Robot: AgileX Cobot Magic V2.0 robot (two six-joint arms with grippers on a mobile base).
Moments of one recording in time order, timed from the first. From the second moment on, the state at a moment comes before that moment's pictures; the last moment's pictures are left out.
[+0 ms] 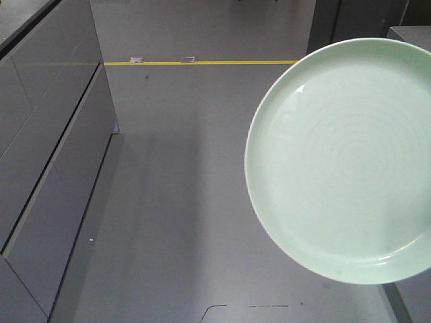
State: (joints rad) left arm 0.03 -0.01 0.03 0.20 0.27 -0.16; right arm -0.23 0.71 -1.11 0.65 1.15 -0.48
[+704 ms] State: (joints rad) left arm 0.03 -0.01 0.03 0.20 0.27 -0.16; right arm -0.23 0.71 -1.11 0.65 1.15 -0.48
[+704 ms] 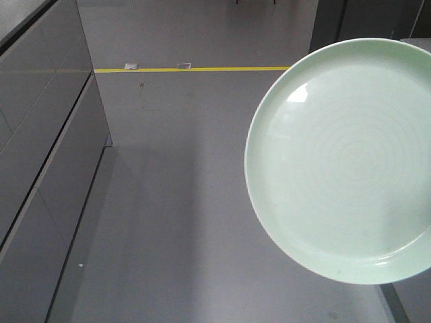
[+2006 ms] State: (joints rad) left arm 0.03 -0.01 0.03 0.20 0.27 -0.16; right arm -0.23 0.71 -1.11 0.65 1.15 -0.48
